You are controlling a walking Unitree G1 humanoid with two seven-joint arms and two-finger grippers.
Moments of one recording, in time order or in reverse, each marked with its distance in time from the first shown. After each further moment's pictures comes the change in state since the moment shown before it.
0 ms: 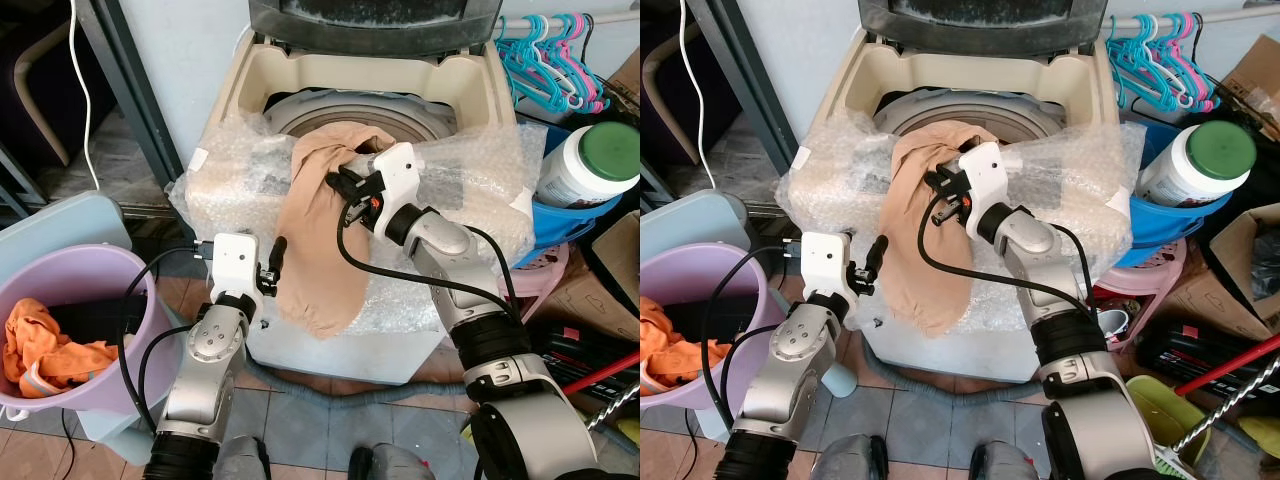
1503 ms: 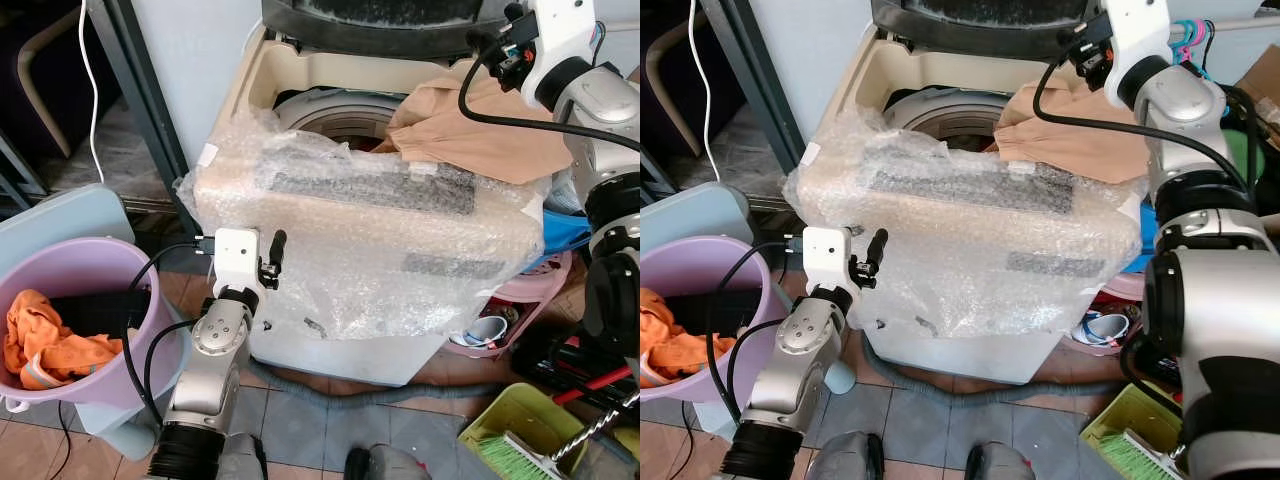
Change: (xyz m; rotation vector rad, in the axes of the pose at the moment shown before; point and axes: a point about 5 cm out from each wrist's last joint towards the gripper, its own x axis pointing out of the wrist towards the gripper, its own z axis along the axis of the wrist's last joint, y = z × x) left arm 0.006 -0.001 0.001 -0.007 -0.018 0.017; right arm -0.080 -0.169 0.112 -0.416 0.046 -0.593
